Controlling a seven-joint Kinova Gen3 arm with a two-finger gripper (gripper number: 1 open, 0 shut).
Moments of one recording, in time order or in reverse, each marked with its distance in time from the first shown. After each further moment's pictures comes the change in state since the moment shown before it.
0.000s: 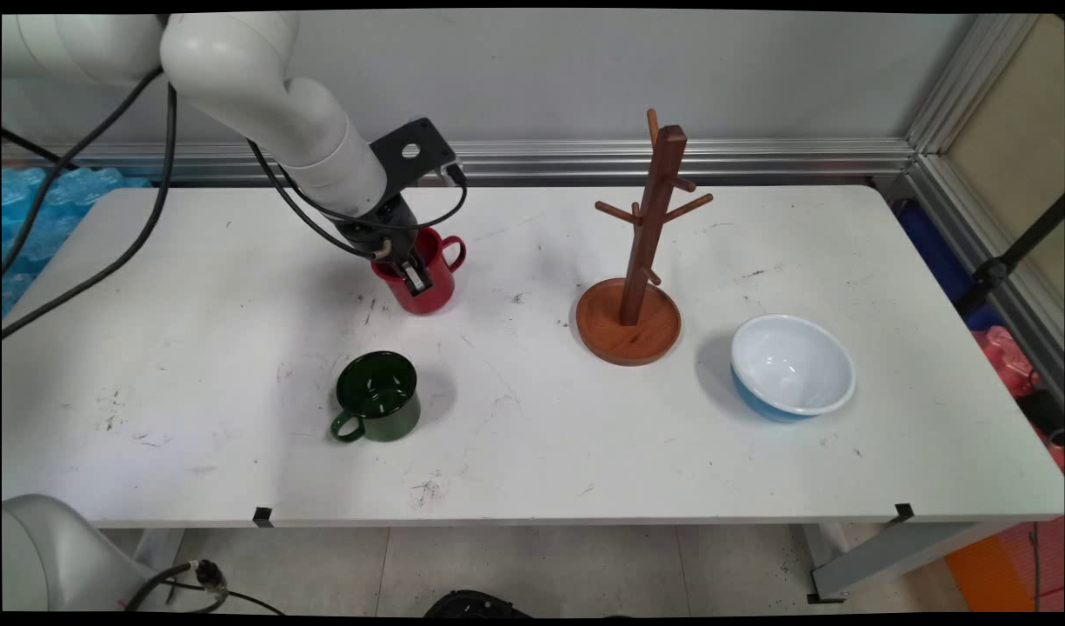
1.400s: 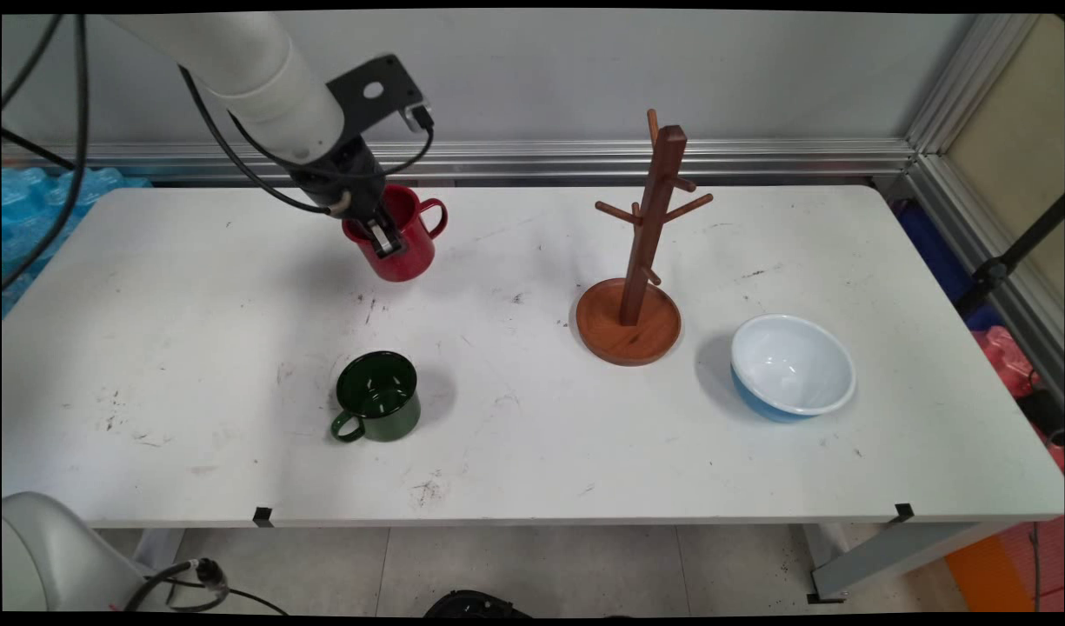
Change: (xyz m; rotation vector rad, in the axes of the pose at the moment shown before) arm -0.003 -0.015 -0.068 0.018 0.010 0.039
